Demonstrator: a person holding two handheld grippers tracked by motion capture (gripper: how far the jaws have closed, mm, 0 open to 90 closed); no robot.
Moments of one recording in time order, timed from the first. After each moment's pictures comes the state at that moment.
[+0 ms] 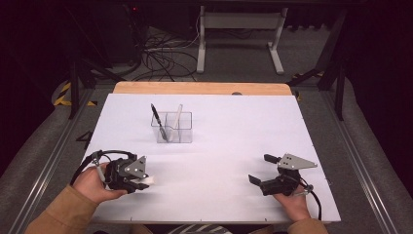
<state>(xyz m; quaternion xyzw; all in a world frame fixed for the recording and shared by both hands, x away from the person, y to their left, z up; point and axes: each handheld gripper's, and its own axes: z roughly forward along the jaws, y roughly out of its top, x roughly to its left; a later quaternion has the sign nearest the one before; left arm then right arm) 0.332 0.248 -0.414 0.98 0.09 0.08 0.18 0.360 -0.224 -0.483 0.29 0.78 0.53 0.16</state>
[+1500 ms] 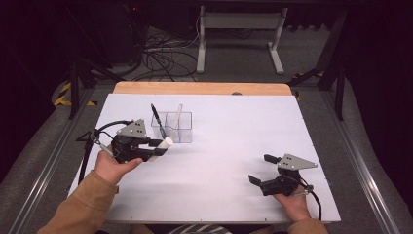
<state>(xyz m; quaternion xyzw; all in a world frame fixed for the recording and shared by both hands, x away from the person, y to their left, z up) 0.376 0.241 -0.370 0.88 0.20 0.12 0.41 0.360 -0.224 -0.483 0.29 0.78 0.53 0.16</state>
